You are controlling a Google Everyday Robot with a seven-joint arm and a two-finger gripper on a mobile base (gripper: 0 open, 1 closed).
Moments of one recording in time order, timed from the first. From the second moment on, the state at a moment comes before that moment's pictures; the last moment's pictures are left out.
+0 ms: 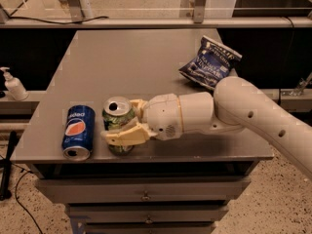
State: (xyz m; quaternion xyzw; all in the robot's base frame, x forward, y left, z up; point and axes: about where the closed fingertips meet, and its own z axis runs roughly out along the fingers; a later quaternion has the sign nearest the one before) arm 0.429 0.091 0.876 -0.53 0.55 0.47 0.44
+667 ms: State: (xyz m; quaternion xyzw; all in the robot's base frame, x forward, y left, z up) arm 0.424 0.094 0.871 -0.54 0.55 0.47 0.44
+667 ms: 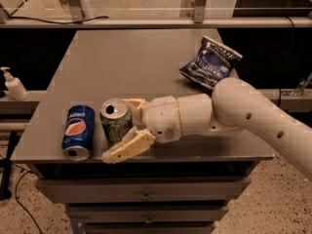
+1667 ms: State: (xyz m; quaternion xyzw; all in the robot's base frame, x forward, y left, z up) arm 0.478 0.031 0.895 -0.55 0.58 0.38 0.46
